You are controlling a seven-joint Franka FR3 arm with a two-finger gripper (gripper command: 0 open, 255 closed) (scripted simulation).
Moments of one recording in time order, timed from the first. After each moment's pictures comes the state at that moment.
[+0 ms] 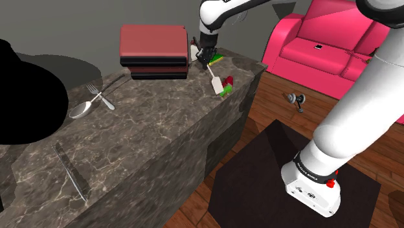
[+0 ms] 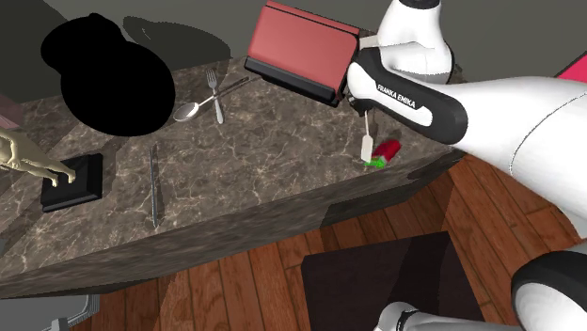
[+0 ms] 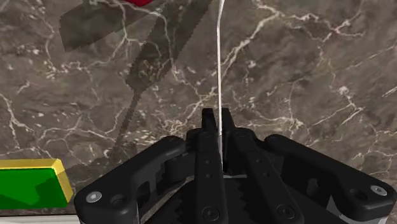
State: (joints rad) arm -0.20 0.09 0.24 -1.96 -0.02 2.12 -0.07
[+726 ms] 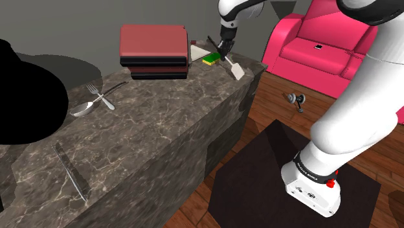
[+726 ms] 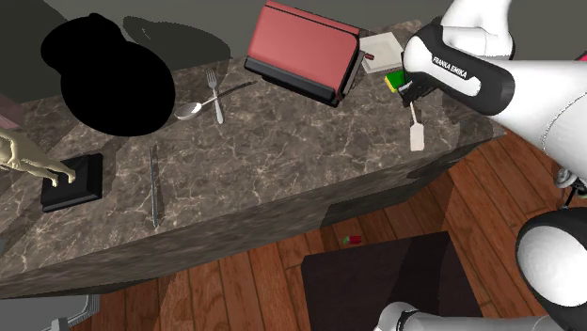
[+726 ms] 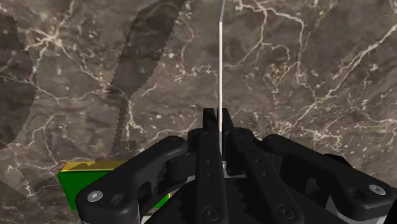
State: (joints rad) arm -0.34 0.17 0.14 -1.86 0.00 2.09 -0.31
